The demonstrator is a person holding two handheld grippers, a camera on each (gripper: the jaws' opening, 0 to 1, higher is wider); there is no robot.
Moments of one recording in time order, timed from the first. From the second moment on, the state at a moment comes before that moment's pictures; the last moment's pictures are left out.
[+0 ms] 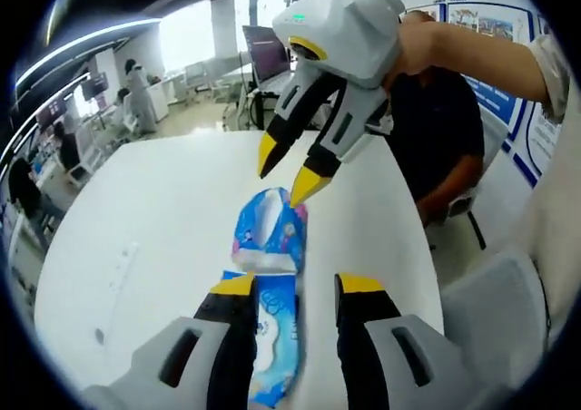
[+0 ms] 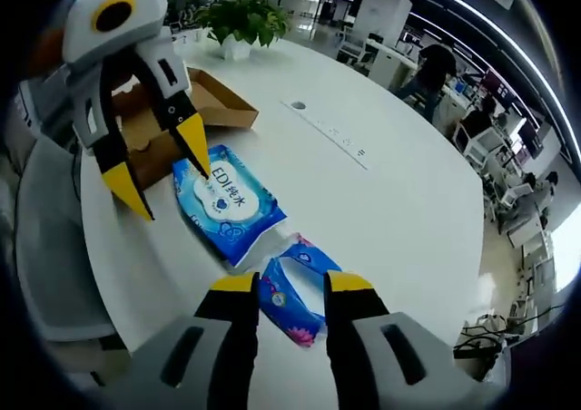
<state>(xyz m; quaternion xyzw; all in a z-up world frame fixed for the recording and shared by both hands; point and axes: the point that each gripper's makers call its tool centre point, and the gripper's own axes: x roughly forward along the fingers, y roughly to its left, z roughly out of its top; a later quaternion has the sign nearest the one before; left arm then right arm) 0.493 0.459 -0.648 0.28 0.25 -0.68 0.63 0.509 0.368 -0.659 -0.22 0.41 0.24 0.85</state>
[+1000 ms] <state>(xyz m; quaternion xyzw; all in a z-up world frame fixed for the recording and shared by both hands) 0.508 0.616 -0.620 0.24 0.26 -0.60 0.71 0.477 0.488 -0.634 -0.24 0.38 0.35 0.82</state>
